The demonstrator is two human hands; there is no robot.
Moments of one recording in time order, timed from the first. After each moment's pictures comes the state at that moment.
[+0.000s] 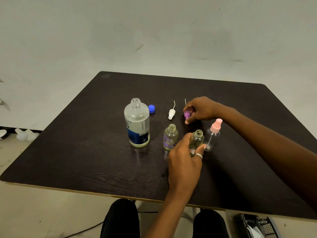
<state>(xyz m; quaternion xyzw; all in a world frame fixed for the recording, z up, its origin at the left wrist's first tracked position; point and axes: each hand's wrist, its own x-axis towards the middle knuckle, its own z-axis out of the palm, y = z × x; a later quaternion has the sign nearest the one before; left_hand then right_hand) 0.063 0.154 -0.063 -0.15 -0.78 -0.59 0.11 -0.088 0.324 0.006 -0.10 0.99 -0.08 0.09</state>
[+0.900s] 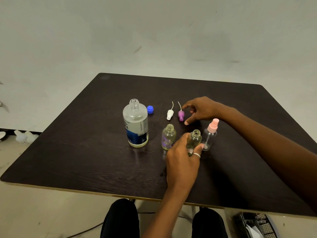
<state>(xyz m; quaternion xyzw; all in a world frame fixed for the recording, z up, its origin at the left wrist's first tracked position) 0.060 0.155 -0.068 -0.15 -0.78 -0.60 0.11 -0.074 0.323 0.017 -0.09 0.99 -0.08 0.09</state>
